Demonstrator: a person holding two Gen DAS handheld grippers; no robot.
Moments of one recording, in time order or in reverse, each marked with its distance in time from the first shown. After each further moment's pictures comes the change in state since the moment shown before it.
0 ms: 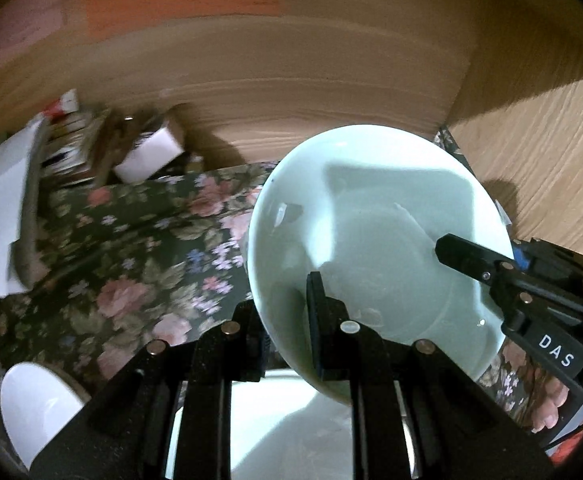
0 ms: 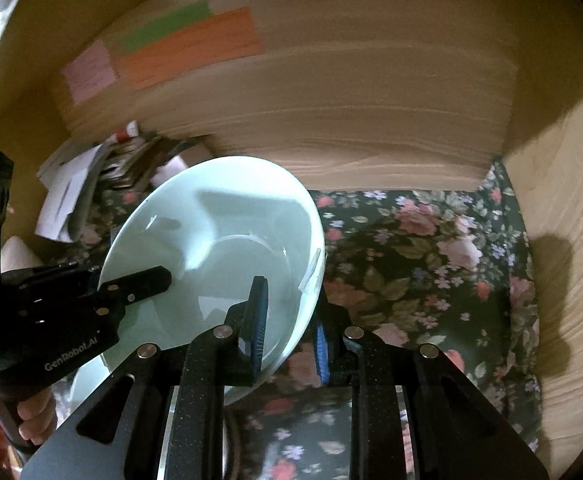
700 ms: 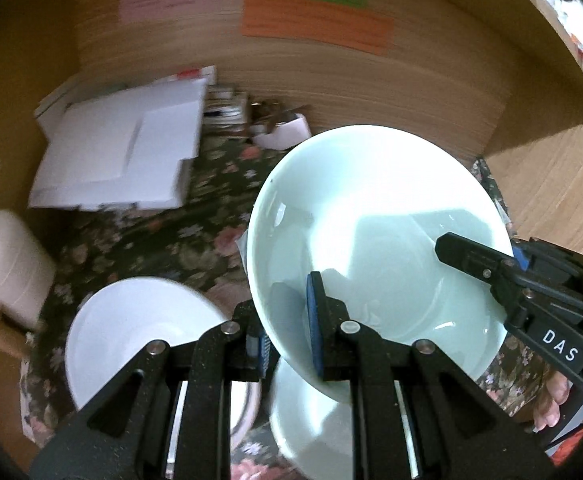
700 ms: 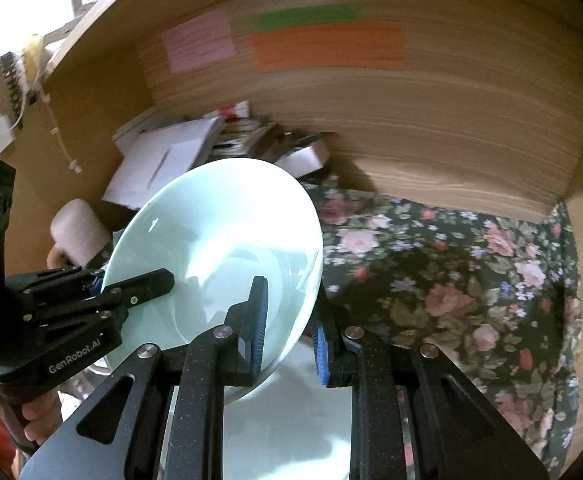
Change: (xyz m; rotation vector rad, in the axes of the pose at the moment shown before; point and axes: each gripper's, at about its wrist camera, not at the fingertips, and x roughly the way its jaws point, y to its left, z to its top) left arm -0.087 0.093 -0.071 -0.148 -0.077 0.095; right arm -0.008 0.112 -0.018 -0.138 -0.009 0.124
